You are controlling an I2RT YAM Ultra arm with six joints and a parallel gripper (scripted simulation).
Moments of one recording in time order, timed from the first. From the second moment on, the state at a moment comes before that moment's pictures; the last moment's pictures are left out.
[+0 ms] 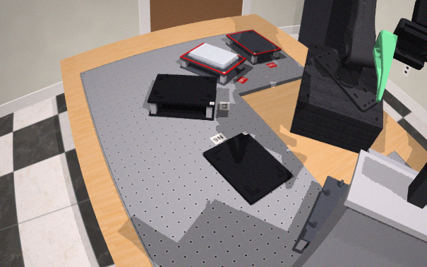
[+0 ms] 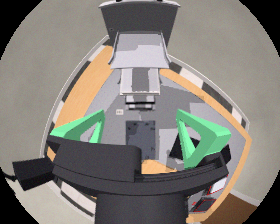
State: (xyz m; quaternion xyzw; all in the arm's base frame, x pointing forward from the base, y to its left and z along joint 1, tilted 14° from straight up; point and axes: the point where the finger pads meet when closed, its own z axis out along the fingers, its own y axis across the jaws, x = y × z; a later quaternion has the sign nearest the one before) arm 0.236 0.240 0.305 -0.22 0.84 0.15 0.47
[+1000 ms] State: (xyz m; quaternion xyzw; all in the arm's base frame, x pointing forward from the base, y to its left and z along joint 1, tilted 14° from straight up) arm 0.236 0.240 0.305 -0.22 0.84 0.15 0.47
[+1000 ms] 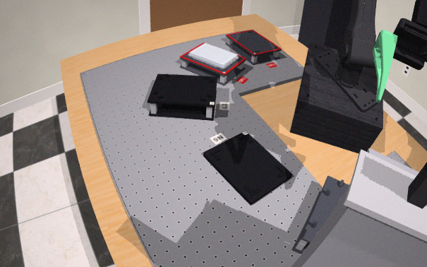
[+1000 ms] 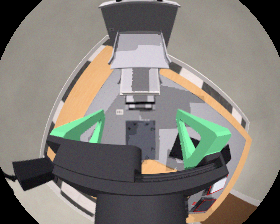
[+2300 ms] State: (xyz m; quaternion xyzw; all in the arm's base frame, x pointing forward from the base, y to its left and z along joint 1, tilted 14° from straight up) arm 0.213 0.230 0.289 -0.23 0.84 0.15 0.46
